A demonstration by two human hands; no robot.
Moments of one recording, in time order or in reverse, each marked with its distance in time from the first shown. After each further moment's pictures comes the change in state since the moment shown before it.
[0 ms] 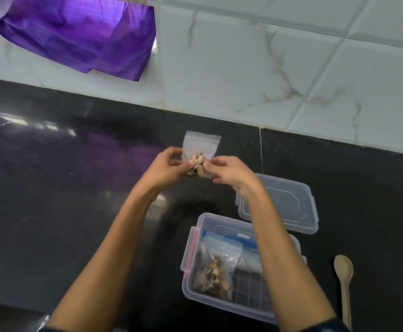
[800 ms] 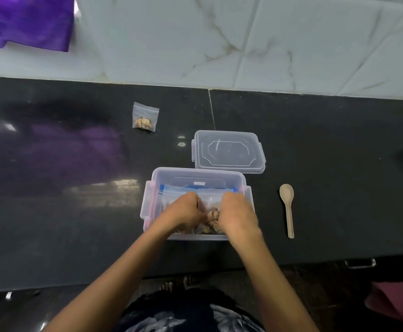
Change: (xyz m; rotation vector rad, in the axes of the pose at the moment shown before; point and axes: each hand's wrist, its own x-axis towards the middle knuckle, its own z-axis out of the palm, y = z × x) left_hand -0.106 -0.040 0.134 0.675 -0.515 -0.204; right_hand -0.171 0.089 0.005 -0.692 0.247 0.380
